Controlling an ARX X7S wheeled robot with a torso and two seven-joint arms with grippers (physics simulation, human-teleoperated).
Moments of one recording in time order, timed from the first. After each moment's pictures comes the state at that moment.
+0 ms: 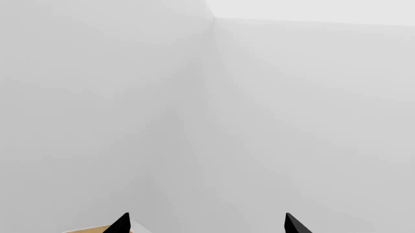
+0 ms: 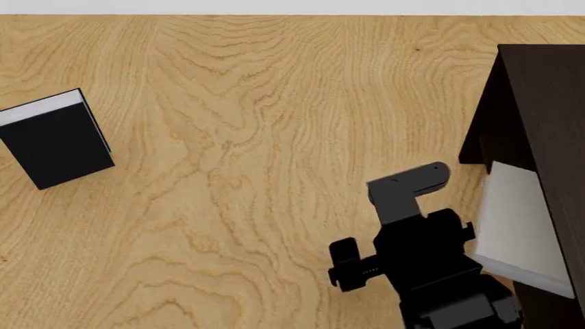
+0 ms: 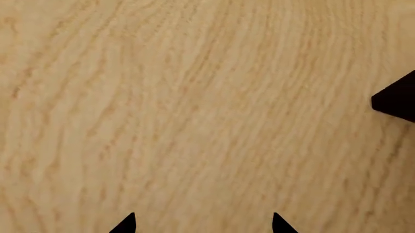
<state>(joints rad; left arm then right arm) 0.48 -0.55 -0.84 0.96 -1.03 0.13 -0.62 1.13 0.28 -1.24 1.04 1.00 0.30 0.05</state>
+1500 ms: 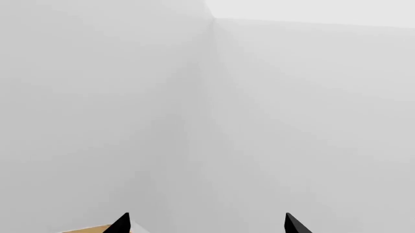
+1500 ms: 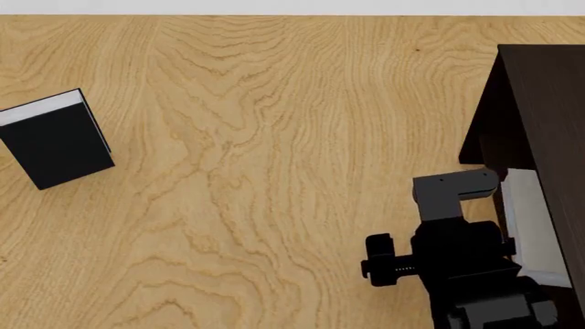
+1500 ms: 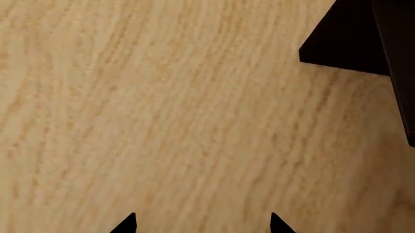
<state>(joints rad) 0.49 -0.54 -0.84 0.96 -1.03 0.14 -0.62 1.14 0.33 -1.16 1.06 1.06 0.37 0.11</state>
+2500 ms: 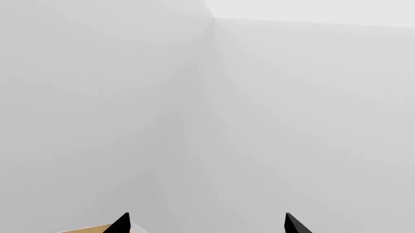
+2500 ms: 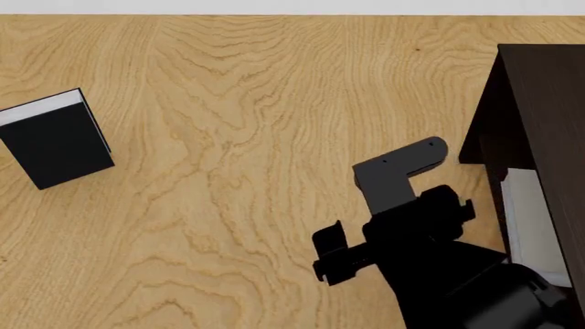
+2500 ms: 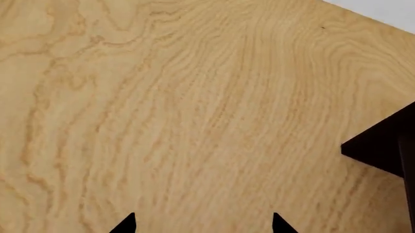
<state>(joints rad) 0.48 -0.55 -0.84 0.96 -1.03 0.14 -0.62 1.13 0.56 -1.17 0.34 1.09 0.53 0.34</state>
